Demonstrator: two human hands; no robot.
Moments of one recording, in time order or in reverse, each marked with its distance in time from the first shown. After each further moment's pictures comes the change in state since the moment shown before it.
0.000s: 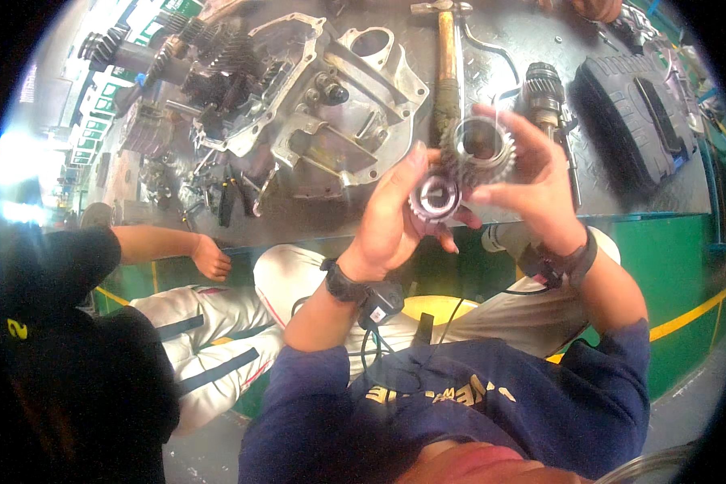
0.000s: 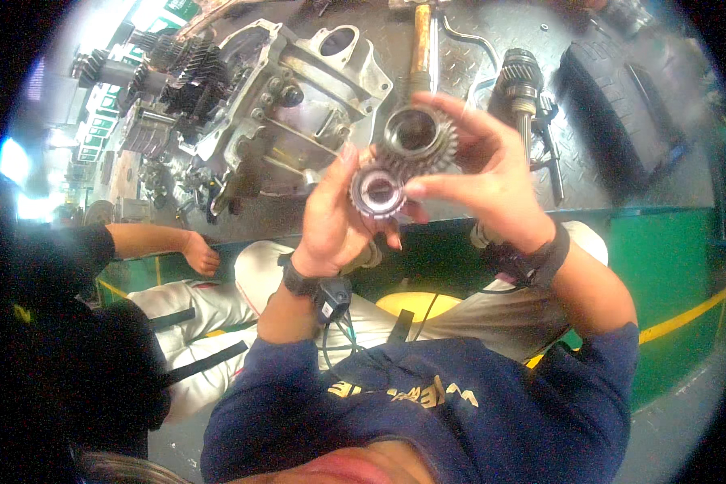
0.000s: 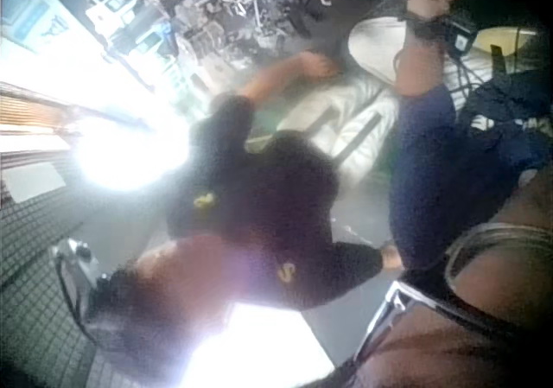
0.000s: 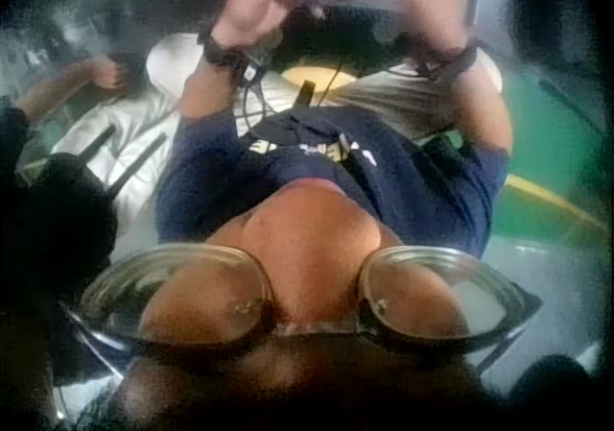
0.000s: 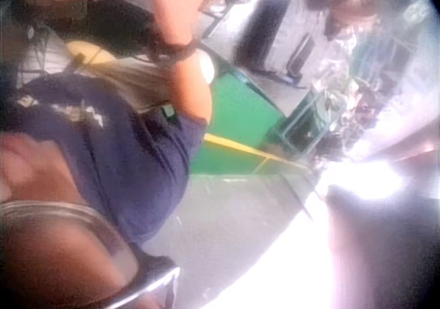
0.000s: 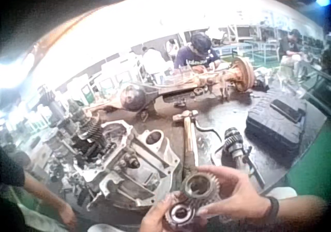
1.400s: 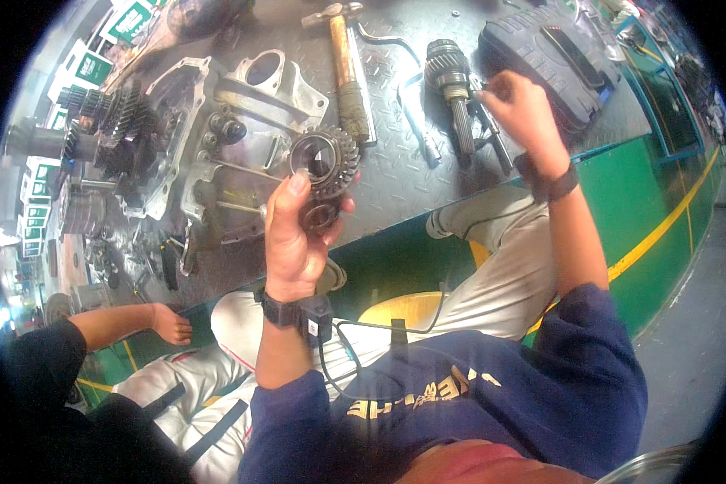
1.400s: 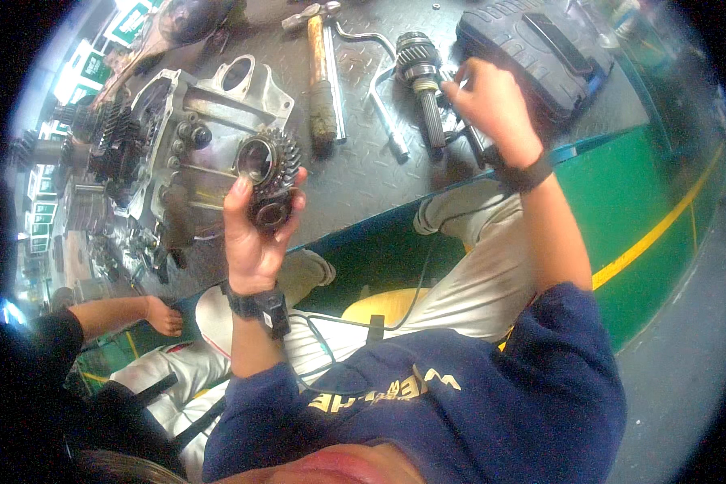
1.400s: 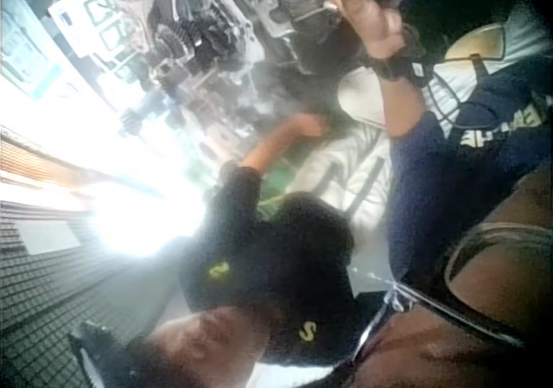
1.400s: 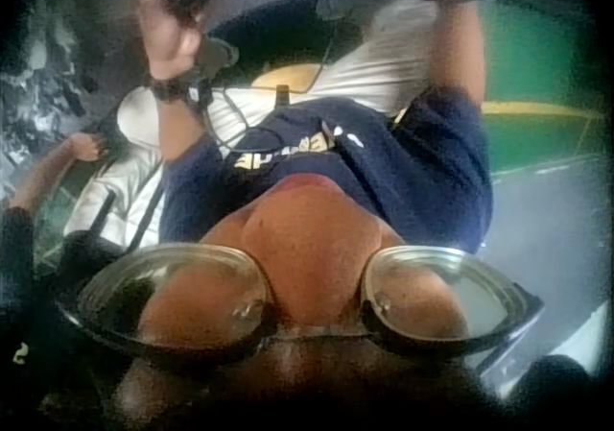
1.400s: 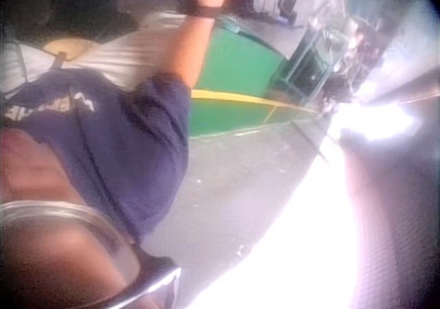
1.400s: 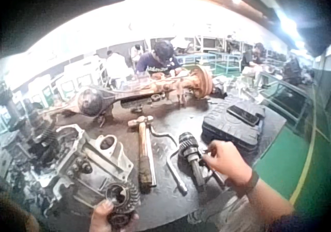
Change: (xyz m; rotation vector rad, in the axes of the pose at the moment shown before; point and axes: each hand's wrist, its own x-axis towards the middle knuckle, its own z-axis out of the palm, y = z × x) left_hand 0.003 0.010 -0.027 -0.020 0.074 0.106; right_hand 0.004 0.012 -0.149 -1.409 0.504 0.112
